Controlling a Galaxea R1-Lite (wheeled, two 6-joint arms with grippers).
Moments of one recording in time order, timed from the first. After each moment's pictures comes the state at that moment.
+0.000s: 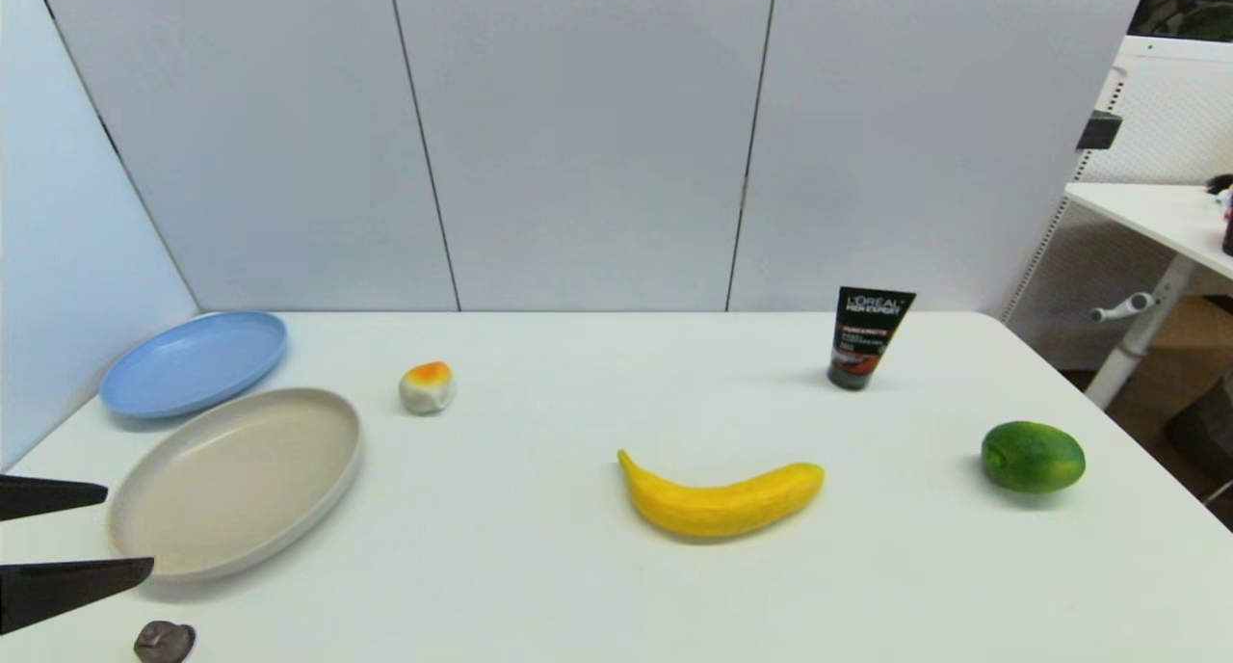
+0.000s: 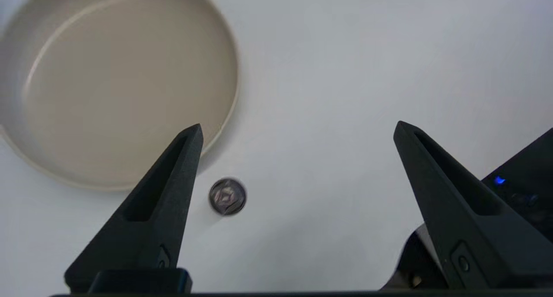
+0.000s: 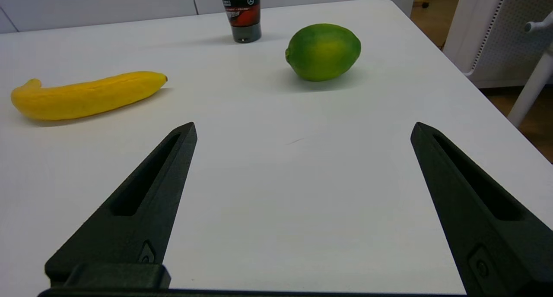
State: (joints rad) left arm 0.45 1.14 -0.98 0.86 -0.77 0.80; right arm 0.00 0.00 0.00 0.00 -0.03 0.08
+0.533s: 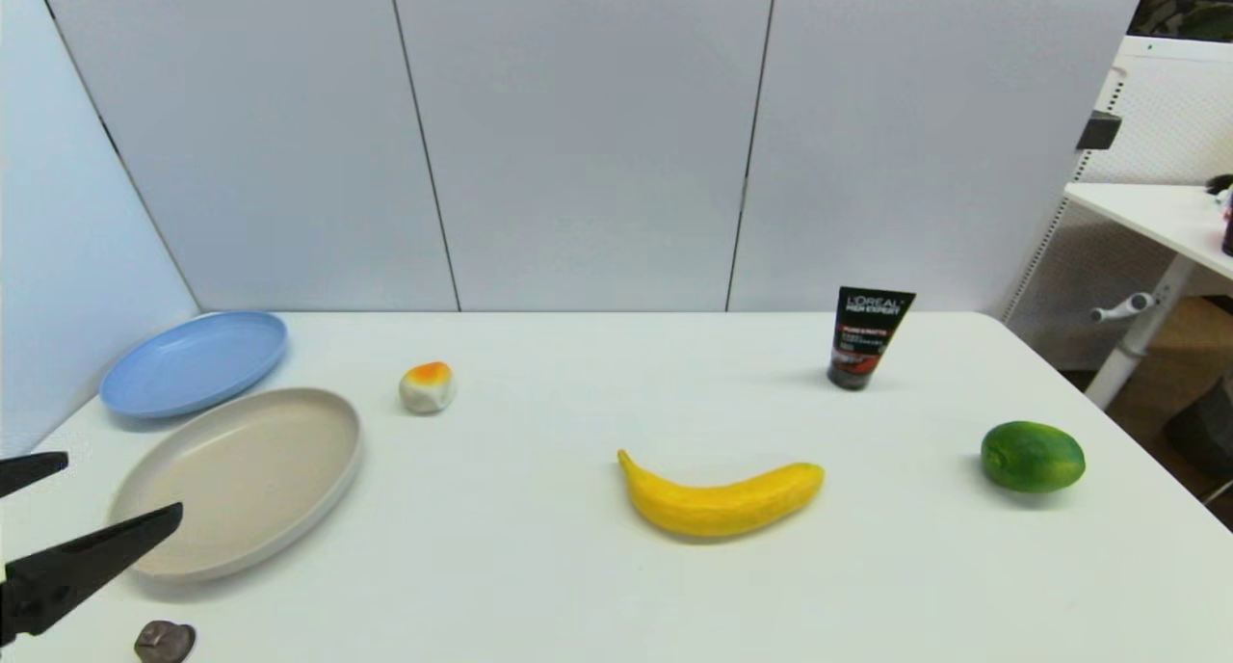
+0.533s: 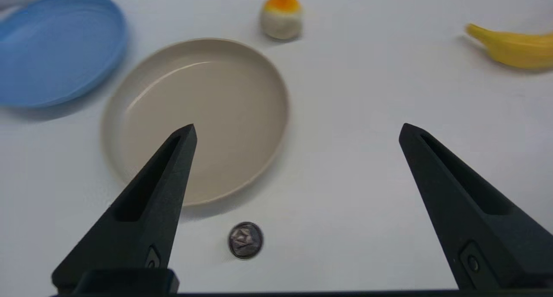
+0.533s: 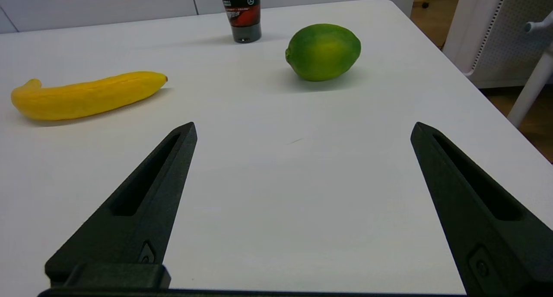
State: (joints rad) left arm 0.04 0.79 -0.59 0.18 -0.27 0.20; right arm 0.00 0.00 0.00 0.00 -0.03 0.08
